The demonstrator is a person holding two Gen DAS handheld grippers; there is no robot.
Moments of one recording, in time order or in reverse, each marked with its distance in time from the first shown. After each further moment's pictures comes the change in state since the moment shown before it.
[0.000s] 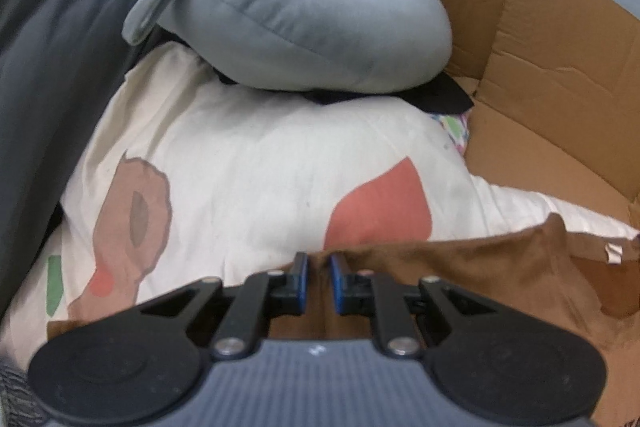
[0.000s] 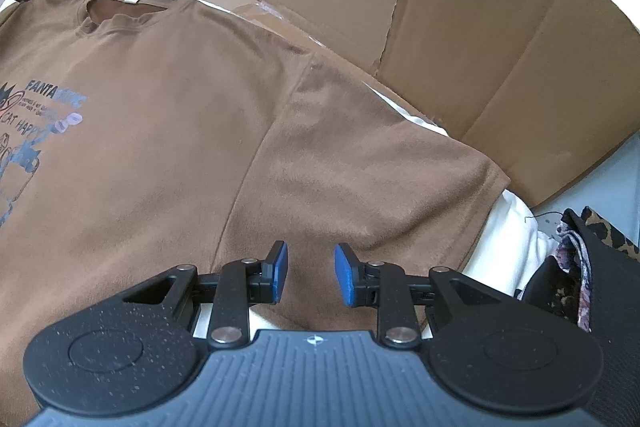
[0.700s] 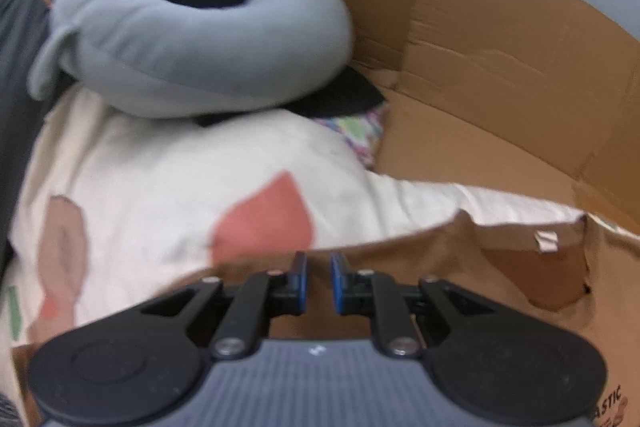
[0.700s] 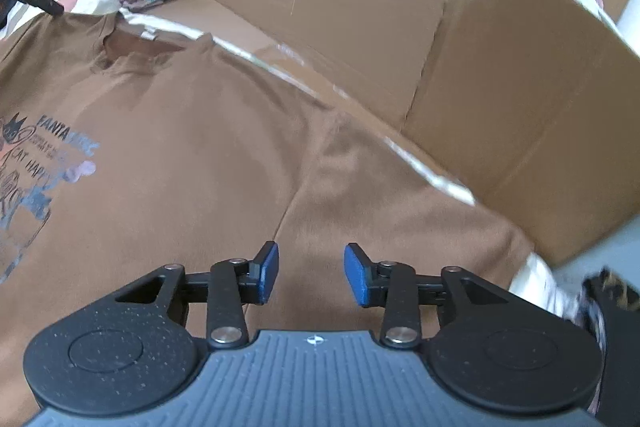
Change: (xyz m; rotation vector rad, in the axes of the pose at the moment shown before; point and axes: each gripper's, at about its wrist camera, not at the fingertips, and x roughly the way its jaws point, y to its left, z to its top) left arm -0.013 -0.061 0.004 0.111 0.027 -0.128; right arm 0.008 0.009 0.037 -0.042 -0.113 0.040
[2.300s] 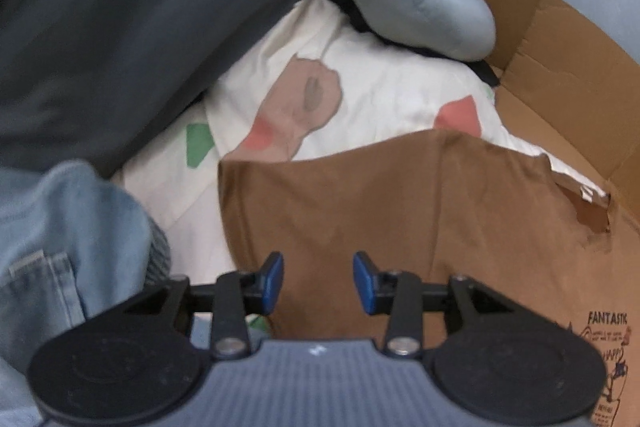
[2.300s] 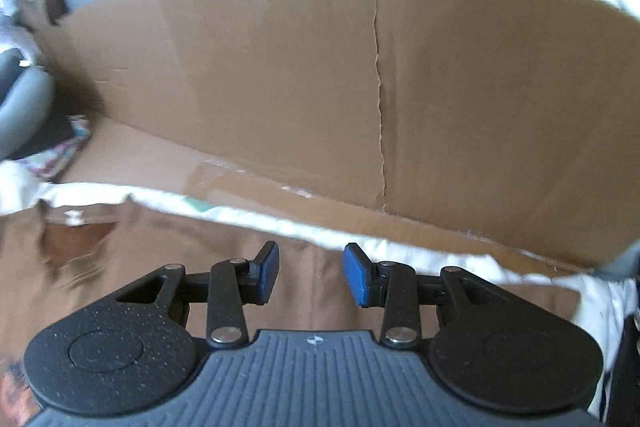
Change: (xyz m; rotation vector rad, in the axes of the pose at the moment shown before) left arm -0.116 0.144 -0.115 -0.321 0.048 0.100; right arm 0.034 -0.040 0.076 0.476 -0.051 0.013
